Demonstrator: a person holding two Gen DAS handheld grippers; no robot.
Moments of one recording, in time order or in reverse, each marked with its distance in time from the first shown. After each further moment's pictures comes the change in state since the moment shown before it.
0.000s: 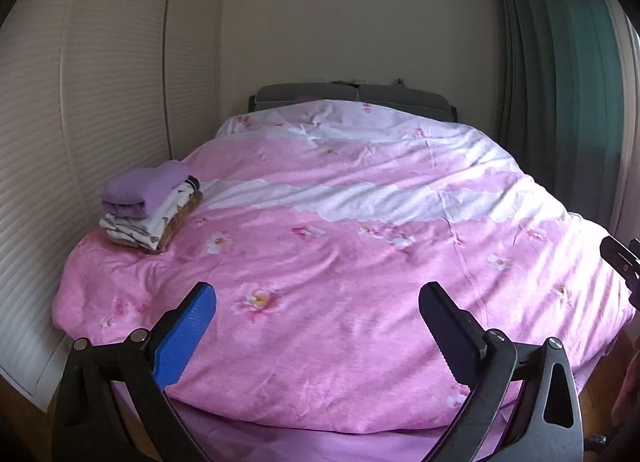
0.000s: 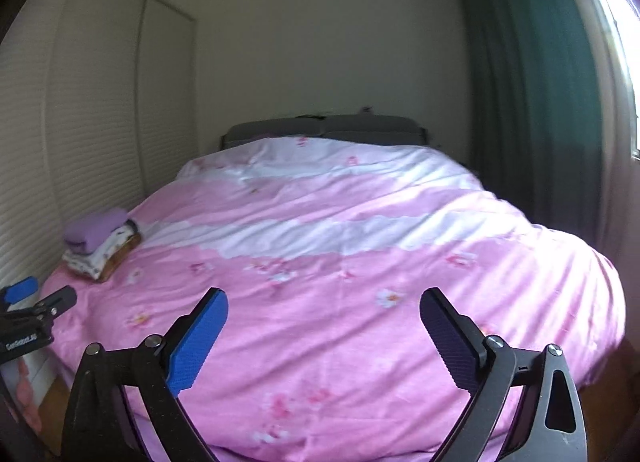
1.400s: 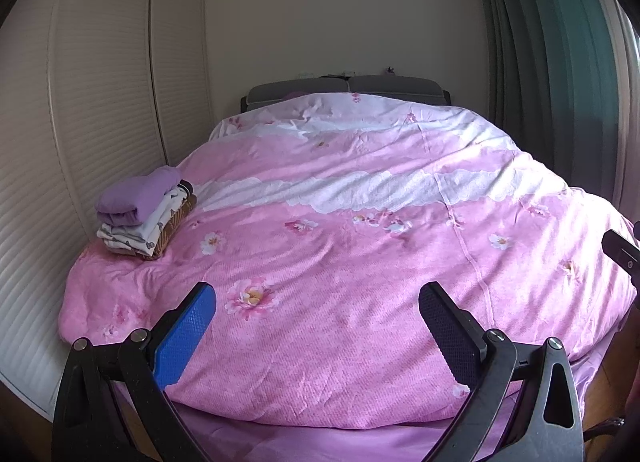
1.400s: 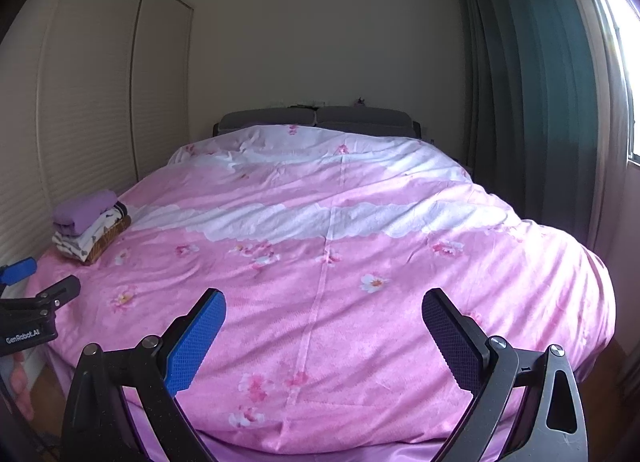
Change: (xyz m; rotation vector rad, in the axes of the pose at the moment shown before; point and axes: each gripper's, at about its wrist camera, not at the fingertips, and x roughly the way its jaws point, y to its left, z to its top) left arm 0.007 -0.021 -0.009 0.079 0.015 0.013; right arm 0.006 -0.012 -0.020 -0.034 0.041 -0.016
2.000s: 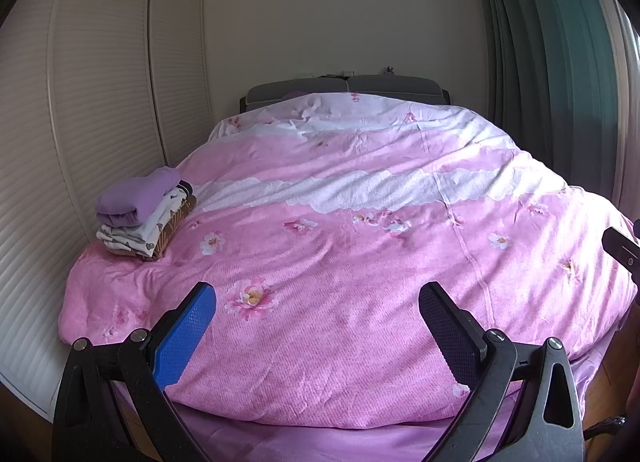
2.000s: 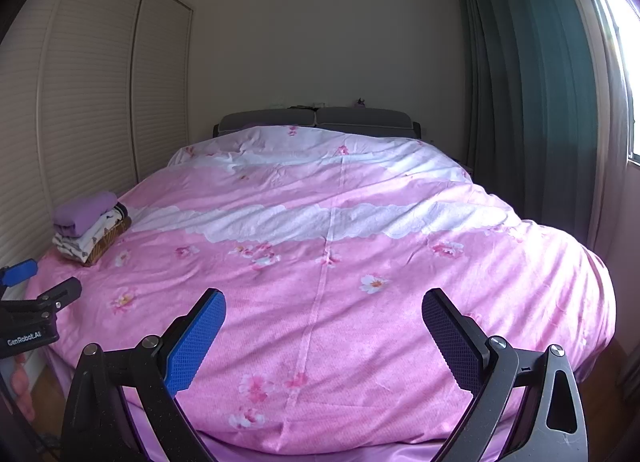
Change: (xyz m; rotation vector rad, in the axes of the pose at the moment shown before) left arm 0.000 0.000 0.001 0.000 0.003 -0.002; right arm -0.001 0.001 0.002 0.001 0.000 0.000
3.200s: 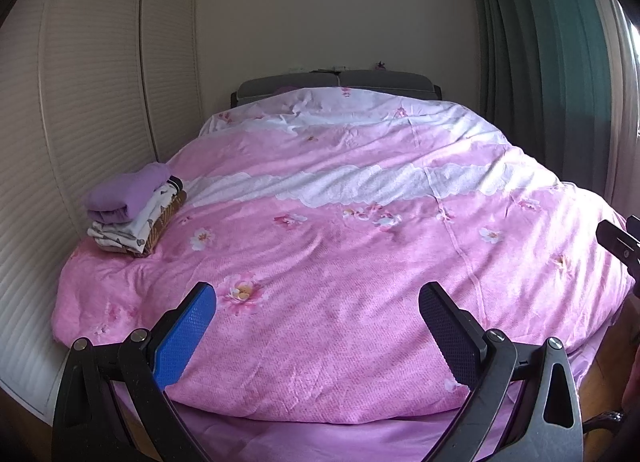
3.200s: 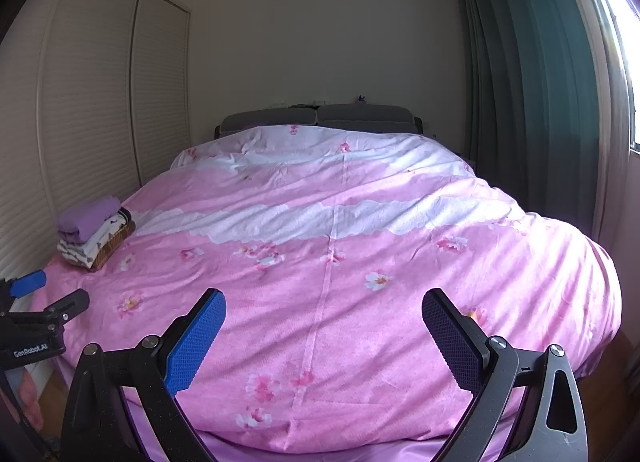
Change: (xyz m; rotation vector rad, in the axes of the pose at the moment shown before) left arm 0.002 0.001 -0.001 0.007 0.017 -0.036; right arm -0.005 0.010 0.000 0.010 -0.002 0.004
